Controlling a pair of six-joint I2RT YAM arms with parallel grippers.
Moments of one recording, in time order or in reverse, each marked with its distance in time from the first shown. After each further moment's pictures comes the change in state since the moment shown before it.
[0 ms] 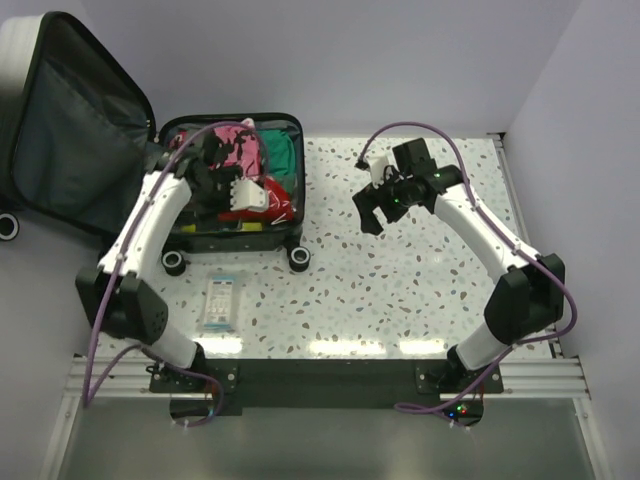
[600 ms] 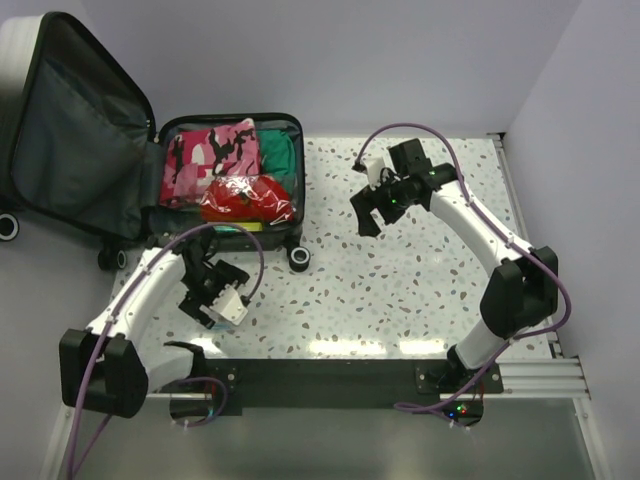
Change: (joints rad) left arm 0.030 -0.504 -0.797 -0.051 0.243 0.676; right arm 0.000 0.043 0.016 -0.024 -0.037 0.000
